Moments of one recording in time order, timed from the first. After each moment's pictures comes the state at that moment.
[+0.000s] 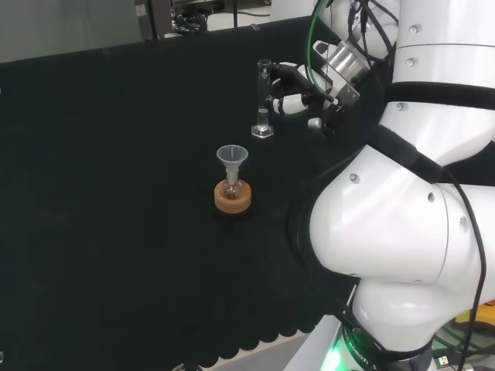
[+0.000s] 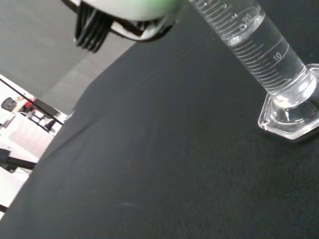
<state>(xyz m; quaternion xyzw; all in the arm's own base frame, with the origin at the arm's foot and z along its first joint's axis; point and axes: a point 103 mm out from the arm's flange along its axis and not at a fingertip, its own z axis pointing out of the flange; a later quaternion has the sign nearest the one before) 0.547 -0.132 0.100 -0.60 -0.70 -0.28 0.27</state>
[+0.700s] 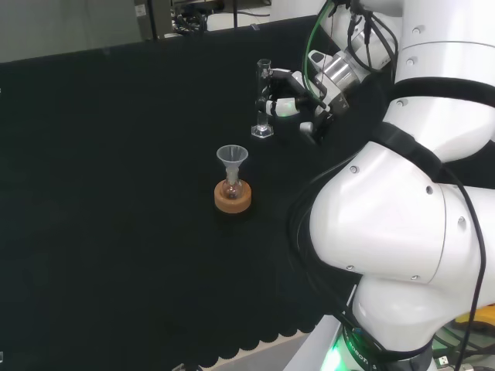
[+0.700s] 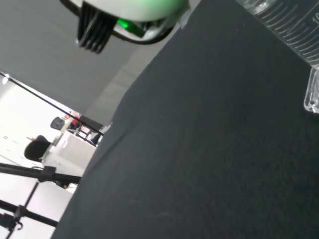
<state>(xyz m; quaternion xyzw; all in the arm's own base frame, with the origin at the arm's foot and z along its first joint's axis) 0.563 -0.117 0.081 -0.56 -0.68 -0.34 0.32</state>
